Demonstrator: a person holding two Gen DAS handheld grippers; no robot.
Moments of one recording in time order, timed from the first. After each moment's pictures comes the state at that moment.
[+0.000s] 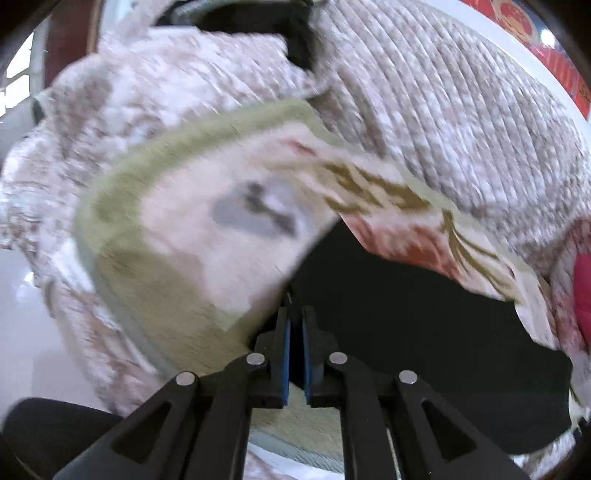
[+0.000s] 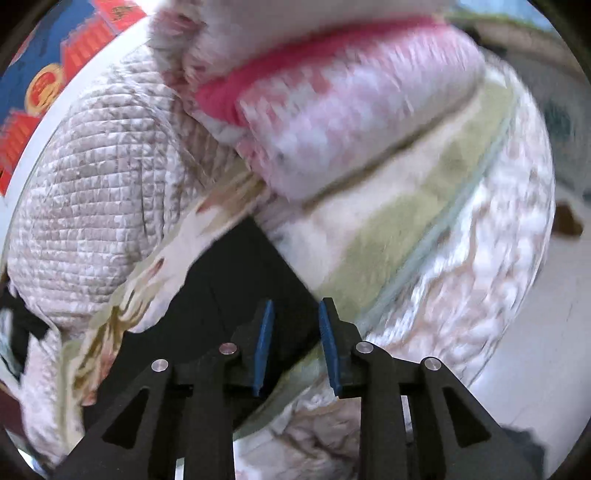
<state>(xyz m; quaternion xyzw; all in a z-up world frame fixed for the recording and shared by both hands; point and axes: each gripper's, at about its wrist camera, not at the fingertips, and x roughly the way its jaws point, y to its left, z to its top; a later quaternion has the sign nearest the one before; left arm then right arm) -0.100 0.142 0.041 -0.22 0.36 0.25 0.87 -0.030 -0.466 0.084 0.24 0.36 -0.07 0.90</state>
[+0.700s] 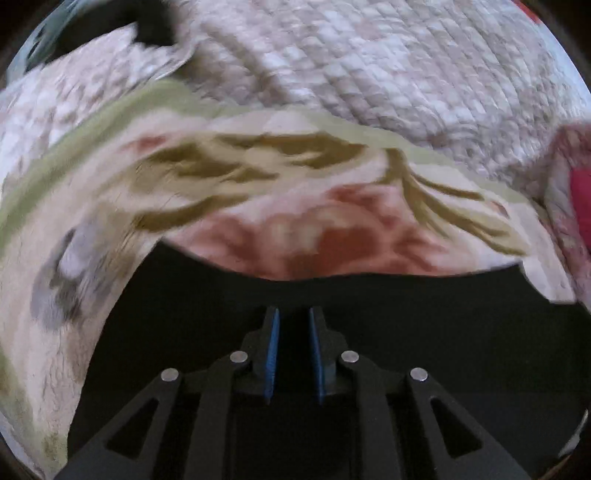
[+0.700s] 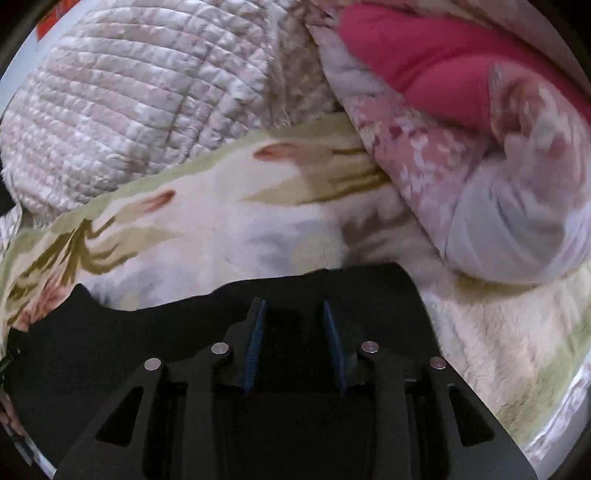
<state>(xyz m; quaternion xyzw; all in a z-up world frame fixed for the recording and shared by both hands) 0.029 0.090 0.008 -0.13 0.43 0.13 0.88 0.122 -0.383 0.036 0.03 0.43 0.02 0.90</state>
